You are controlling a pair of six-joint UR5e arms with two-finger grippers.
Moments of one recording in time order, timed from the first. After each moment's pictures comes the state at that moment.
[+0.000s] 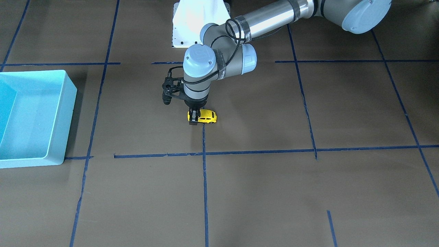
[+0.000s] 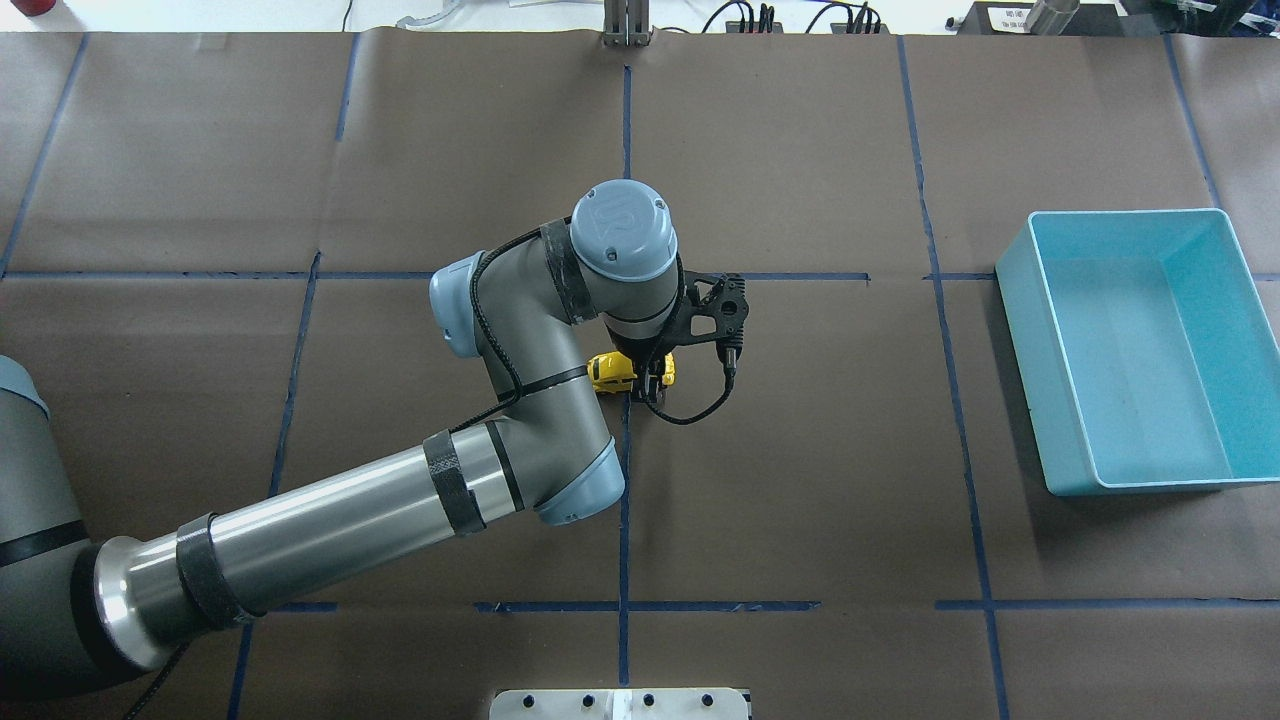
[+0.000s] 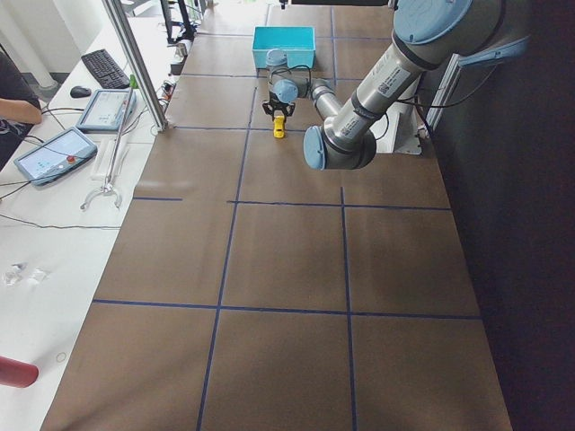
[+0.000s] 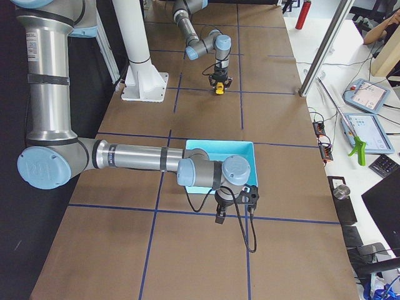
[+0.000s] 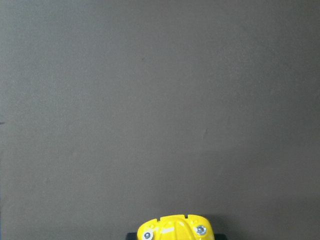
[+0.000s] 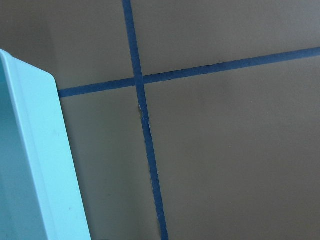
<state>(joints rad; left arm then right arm) -0.51 -2.56 -1.20 -1.81 -1.95 0.41 1.53 -1.59 1.55 -1.57 2.35 0.18</state>
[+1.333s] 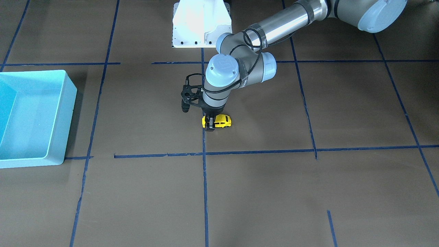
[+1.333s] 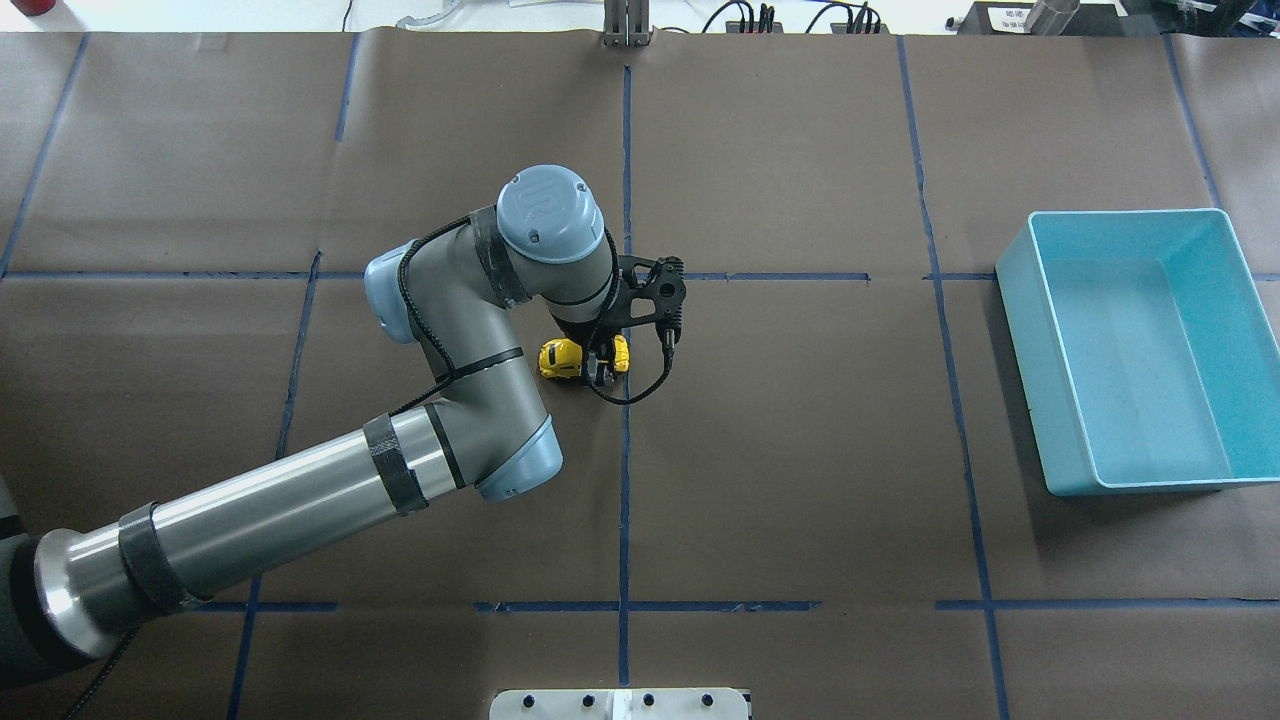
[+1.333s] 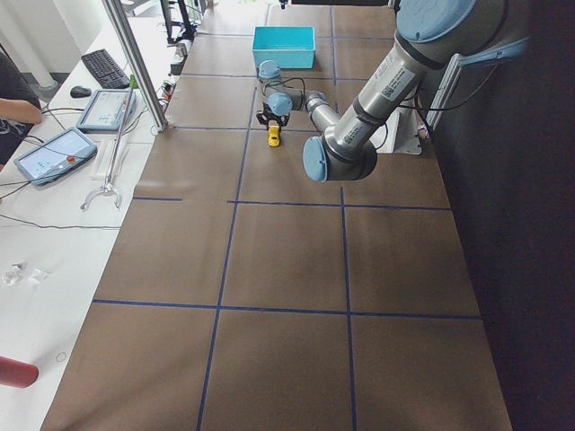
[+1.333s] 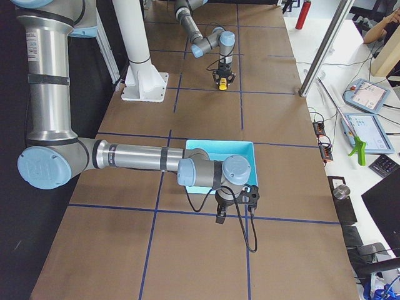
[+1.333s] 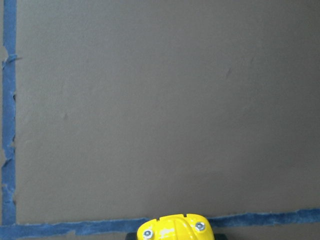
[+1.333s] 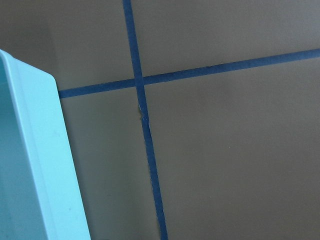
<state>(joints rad) -0.56 -2.46 -1.24 -1.87 -2.00 0.42 1.53 -1.59 1.55 -1.56 2.35 0.18</state>
